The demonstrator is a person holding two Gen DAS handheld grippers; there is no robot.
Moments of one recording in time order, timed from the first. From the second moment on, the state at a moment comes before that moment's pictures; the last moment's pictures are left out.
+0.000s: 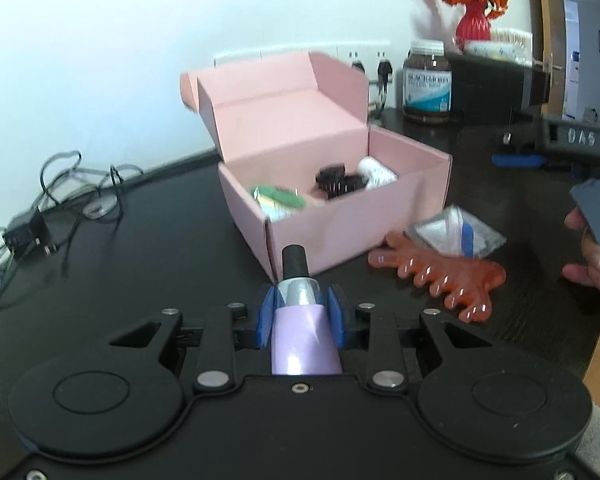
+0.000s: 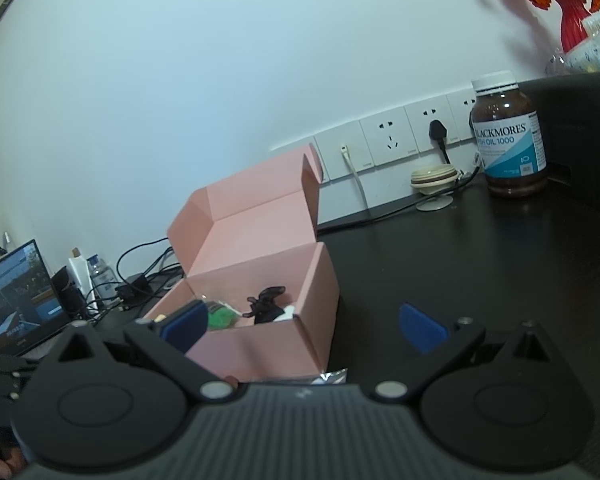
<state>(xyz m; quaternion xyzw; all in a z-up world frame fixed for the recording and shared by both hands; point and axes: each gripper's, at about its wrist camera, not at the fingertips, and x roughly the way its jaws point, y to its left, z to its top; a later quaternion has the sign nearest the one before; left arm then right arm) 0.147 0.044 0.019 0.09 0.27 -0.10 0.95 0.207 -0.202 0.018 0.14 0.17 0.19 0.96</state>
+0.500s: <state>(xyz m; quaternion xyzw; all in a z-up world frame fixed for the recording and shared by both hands) 0.142 0.038 0.059 0.08 0.16 -0.09 0.98 0.209 -0.203 0.017 0.15 0.17 0.19 0.96</state>
